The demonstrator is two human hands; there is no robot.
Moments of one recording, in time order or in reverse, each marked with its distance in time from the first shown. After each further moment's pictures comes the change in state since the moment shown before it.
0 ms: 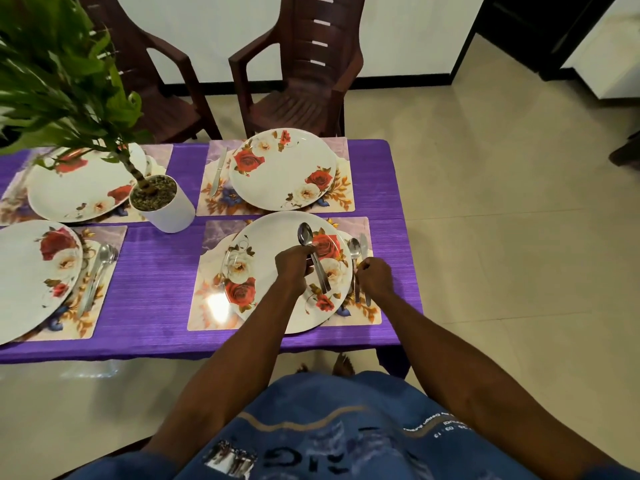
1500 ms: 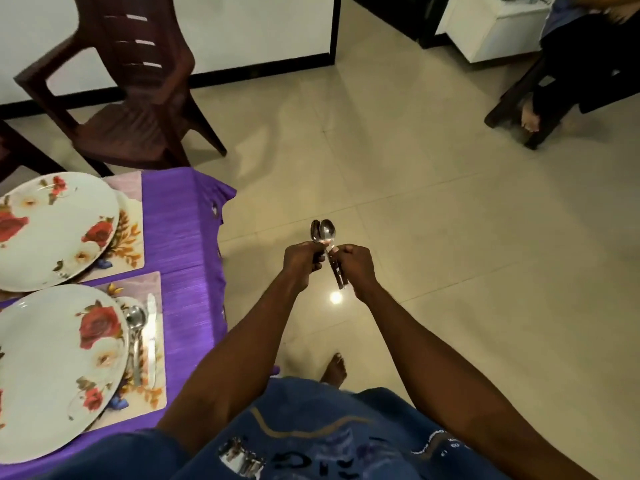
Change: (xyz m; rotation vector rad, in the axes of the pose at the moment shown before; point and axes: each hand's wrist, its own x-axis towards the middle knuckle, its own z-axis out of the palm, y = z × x) left_hand -0.061 -0.098 0.478 0.225 -0.378 -0.021; right_hand 0.167 0.209 -0.345 0.589 0.029 0.178
